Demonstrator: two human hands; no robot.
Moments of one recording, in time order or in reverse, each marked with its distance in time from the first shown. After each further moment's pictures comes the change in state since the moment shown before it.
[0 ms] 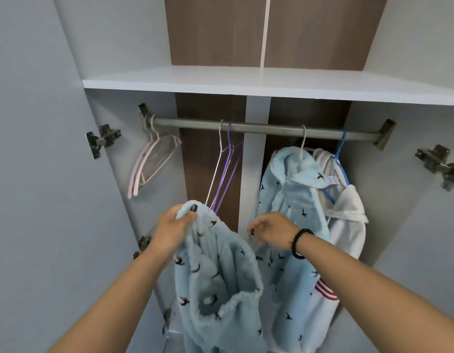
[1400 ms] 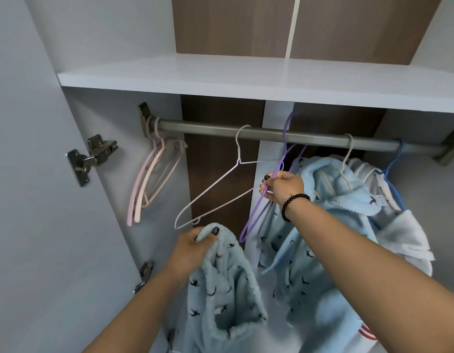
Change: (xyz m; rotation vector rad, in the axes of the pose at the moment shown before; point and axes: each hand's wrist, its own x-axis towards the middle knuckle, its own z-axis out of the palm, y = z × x) left_hand 0.120 -0.054 0.002 0.012 -0.186 -0.118; right_hand 0.188 -0.065 -0.015 0.939 0.531 0.229
